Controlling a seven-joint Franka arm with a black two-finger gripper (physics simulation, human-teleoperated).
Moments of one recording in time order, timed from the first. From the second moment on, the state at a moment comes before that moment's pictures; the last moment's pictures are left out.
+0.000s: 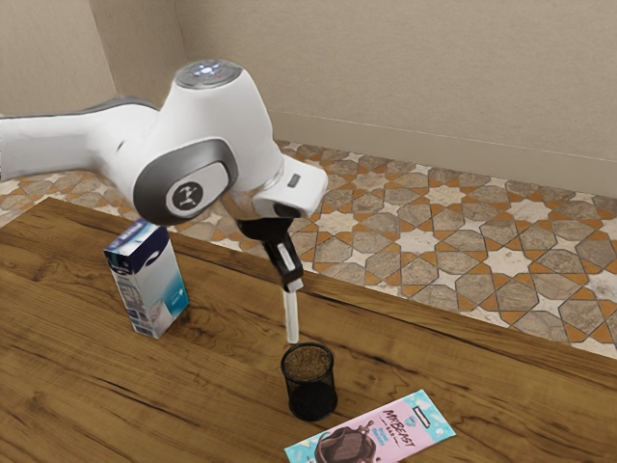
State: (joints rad) arm -0.05 -0.21 -0.38 -2.13 -0.02 2.14 0.26
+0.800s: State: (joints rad) arm -0.04 0.01 -0.38 -2.06 -0.01 2.18 0.27
